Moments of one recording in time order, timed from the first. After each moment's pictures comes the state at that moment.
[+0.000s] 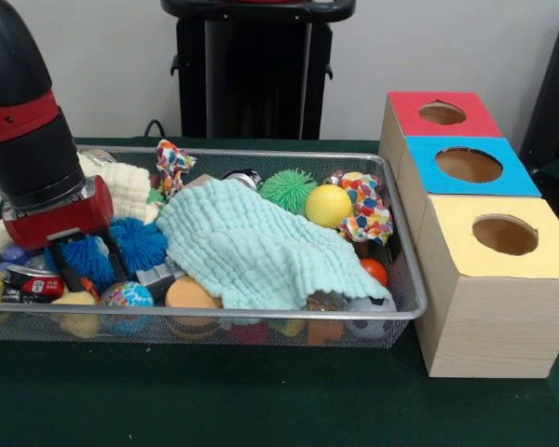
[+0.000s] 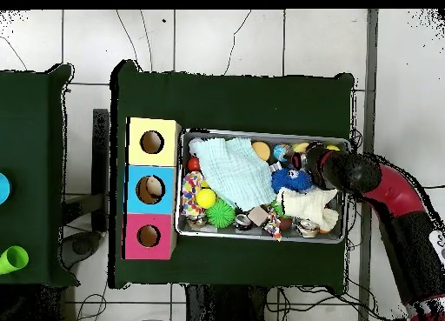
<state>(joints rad) -1.04 -0.32 0.65 1.42 -0.48 0.71 1.25</state>
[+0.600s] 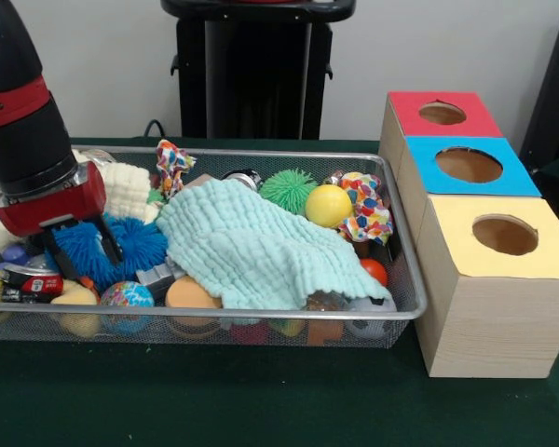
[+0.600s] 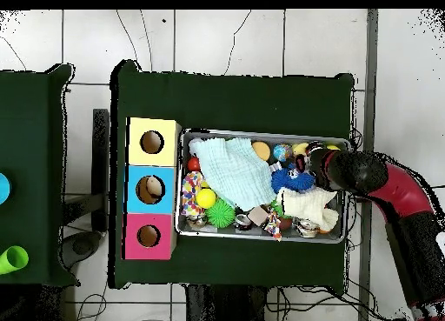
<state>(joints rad) -1.04 -0.35 0.65 1.42 -0.49 0.77 1.25</state>
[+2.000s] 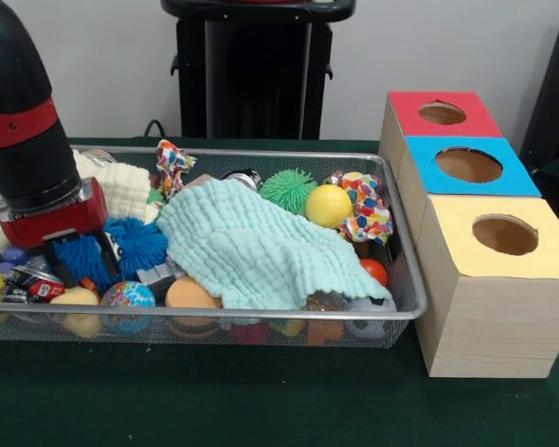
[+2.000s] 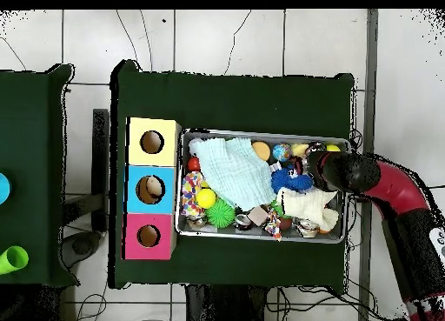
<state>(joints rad) -1.02 -0.32 0.64 1.39 -0.57 0.77 1.25</state>
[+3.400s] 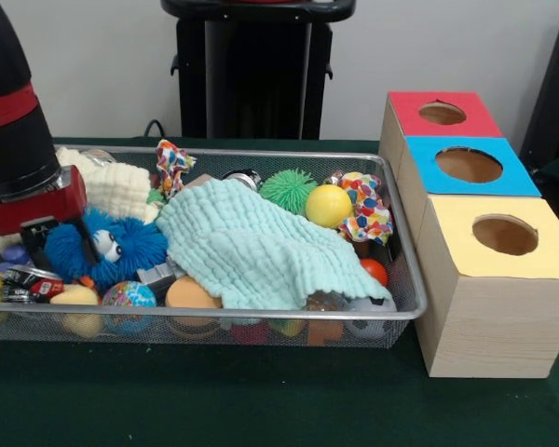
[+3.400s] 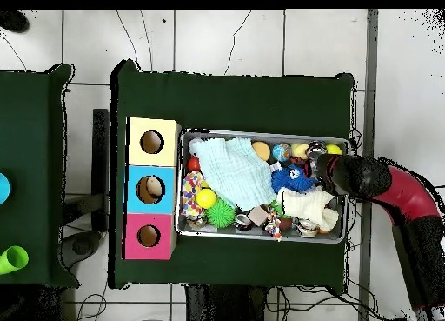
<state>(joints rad) -1.06 -0.35 0.64 1.40 -0.56 0.77 1.25</state>
